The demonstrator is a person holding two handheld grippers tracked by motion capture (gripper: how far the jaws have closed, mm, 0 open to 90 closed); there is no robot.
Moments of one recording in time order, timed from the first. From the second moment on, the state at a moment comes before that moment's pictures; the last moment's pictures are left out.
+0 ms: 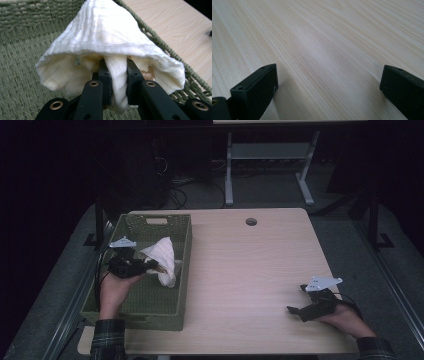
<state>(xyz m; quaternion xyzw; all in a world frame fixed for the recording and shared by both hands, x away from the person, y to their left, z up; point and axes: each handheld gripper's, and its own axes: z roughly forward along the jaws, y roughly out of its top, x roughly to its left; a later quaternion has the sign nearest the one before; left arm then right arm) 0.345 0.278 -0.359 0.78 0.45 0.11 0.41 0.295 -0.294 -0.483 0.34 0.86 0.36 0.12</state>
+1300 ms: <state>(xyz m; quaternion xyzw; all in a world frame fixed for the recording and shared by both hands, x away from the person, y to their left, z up) 0.341 0.242 -0.289 0.78 0.36 0.11 0.50 0.295 -0.294 -0.483 0.34 0.86 0.36 0.12</state>
